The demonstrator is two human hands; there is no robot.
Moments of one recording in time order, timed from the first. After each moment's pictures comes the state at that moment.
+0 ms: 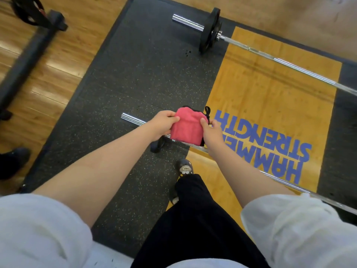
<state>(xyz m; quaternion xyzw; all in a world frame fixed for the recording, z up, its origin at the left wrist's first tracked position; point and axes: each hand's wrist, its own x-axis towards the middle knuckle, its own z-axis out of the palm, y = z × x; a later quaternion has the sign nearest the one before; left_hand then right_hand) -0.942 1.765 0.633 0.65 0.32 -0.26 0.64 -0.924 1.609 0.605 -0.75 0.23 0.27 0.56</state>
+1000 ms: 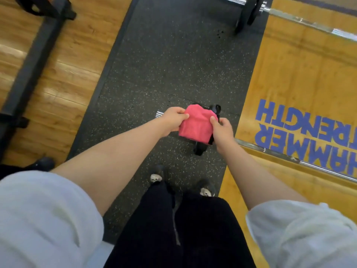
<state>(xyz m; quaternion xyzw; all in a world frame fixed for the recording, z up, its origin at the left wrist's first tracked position) -0.948 2.008 0.493 0.68 0.32 -0.32 0.58 -0.950 1.850 0.471 -0.74 0.29 0.26 0.55</state>
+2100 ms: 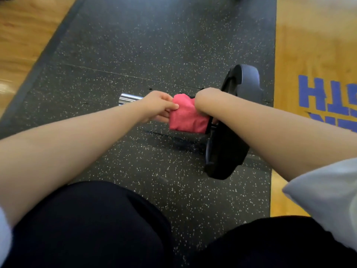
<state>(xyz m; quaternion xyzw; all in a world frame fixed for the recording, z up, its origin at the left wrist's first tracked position) -0.891 2.054 0.099 0.77 0.18 -0.28 0.55 -0.862 1.914 0.149 -0.91 -0.18 0.35 -0.16</state>
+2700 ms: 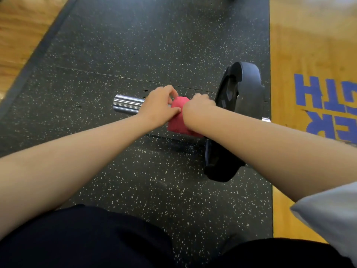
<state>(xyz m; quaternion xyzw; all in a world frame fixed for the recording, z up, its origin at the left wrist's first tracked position) -0.893 2.044 0.081 0.95 0.01 -0.07 0.32 -0.887 1.929 0.125 -0.94 -0.11 0.29 -0.13</state>
